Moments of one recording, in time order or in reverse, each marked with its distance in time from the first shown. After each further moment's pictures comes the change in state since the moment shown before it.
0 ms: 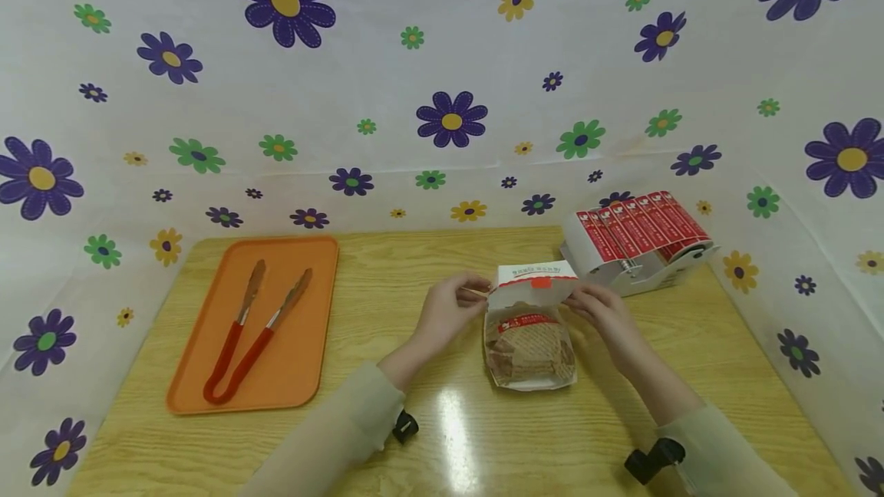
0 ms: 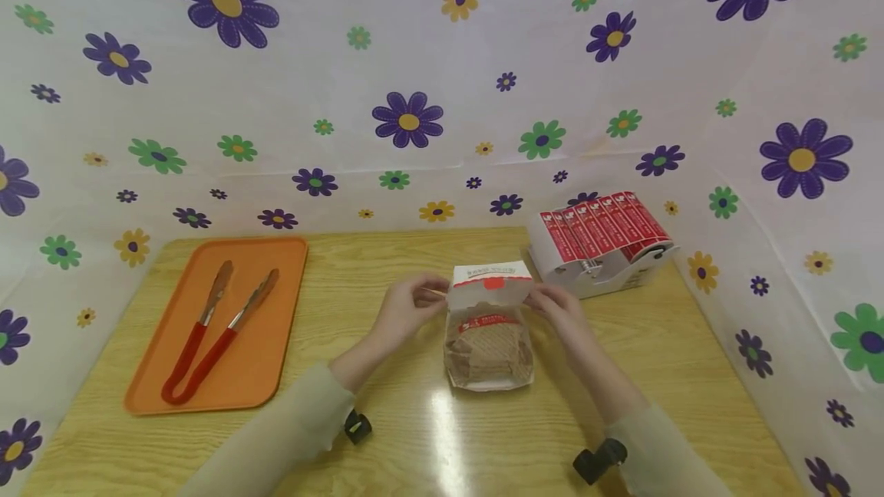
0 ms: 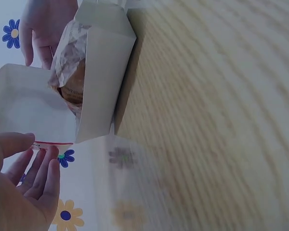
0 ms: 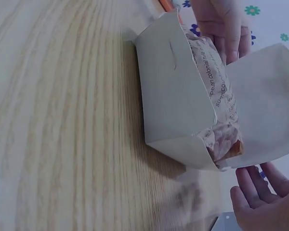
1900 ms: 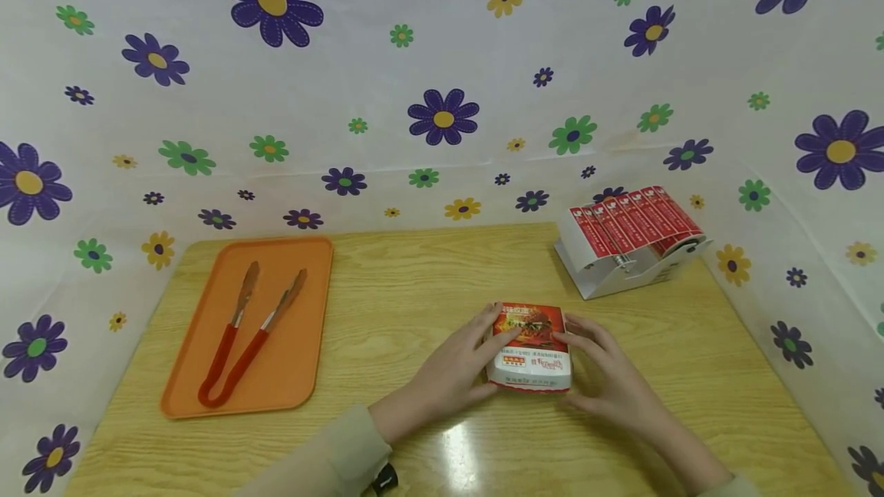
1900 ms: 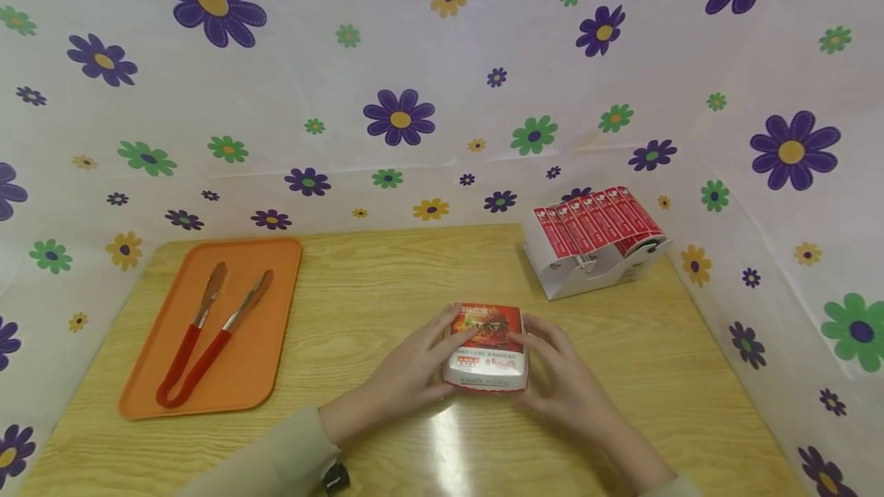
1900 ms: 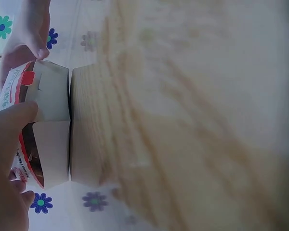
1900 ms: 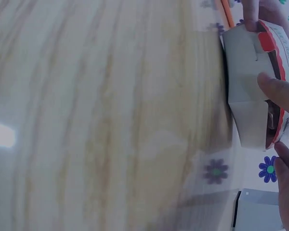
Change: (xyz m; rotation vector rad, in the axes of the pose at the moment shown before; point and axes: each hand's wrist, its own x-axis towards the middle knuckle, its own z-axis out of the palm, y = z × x) left_hand -0.061 -0.015 0.020 0.698 -0.298 0.492; right_hand -0.061 0.051 0.004 -0.646 -0.009 -0.716
